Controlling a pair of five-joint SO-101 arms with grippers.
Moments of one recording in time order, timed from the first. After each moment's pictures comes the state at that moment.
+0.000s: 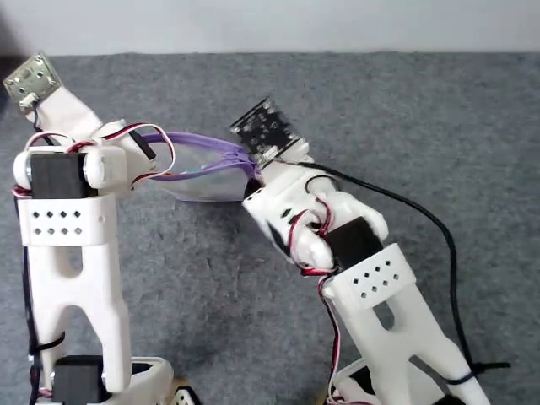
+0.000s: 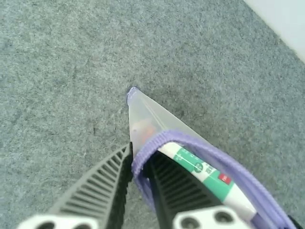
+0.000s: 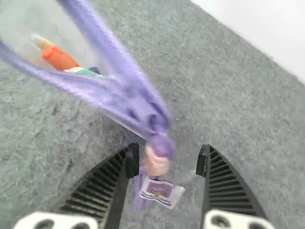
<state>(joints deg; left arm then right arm) -4.0 -13.1 -7.4 96.1 43.5 -32.4 -33.9 26.1 55.1 12.8</state>
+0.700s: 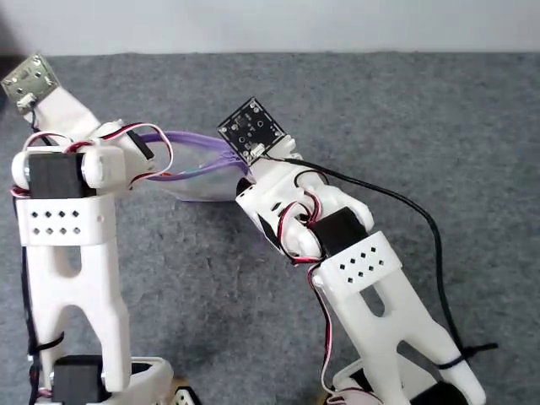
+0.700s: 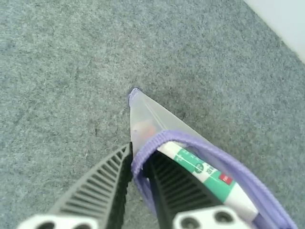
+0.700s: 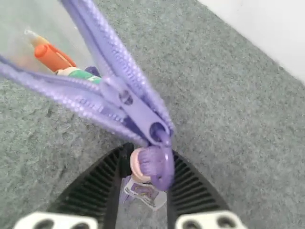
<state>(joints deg) -4.0 -13.1 -7.4 96.1 43.5 -32.4 -28.9 26.2 50.5 13.5</state>
